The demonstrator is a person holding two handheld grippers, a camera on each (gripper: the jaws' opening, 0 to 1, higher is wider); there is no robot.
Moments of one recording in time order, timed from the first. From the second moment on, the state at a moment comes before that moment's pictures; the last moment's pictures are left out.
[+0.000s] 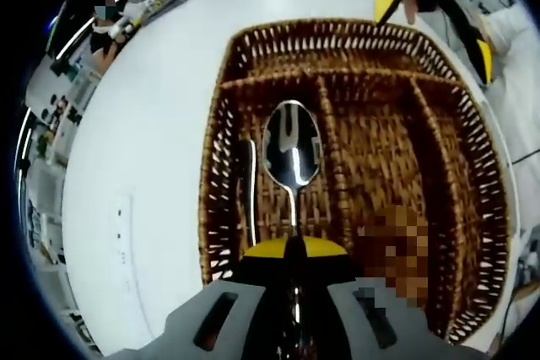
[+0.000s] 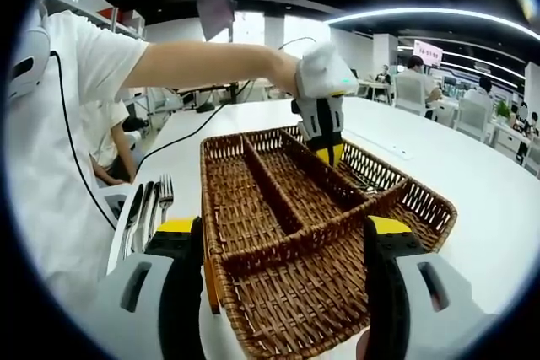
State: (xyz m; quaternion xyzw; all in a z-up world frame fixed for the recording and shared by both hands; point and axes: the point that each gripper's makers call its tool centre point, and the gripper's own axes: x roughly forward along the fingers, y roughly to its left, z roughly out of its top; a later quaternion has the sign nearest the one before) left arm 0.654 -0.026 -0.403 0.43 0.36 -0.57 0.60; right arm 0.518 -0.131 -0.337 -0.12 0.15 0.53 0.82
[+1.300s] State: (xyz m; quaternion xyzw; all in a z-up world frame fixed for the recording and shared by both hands) left arm 0.651 -0.024 -0.390 0.40 0.35 -0.55 0.64; right arm 0.511 -0.124 -0.336 -0.13 0.15 0.54 0.82
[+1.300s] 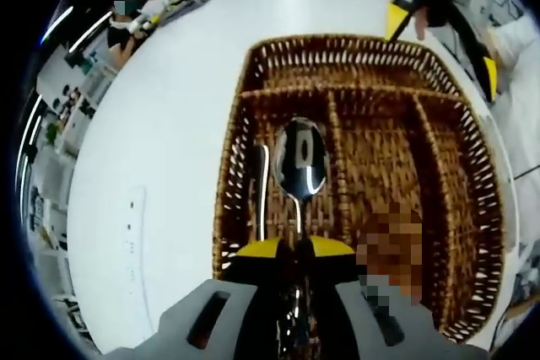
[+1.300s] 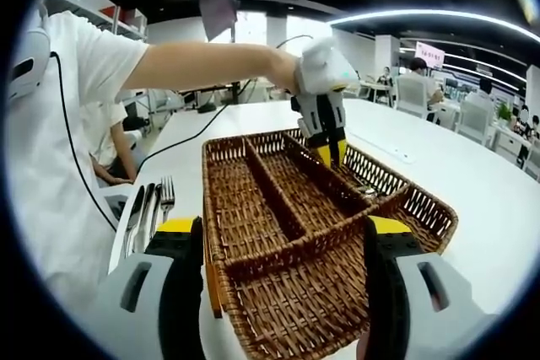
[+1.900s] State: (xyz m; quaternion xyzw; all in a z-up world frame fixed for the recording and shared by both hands) left arm 0.660 -0.017 -0.357 0.38 0.31 -0.51 0.71; right arm 0.508 -0.118 -0.331 -0.13 0.15 0.54 0.82
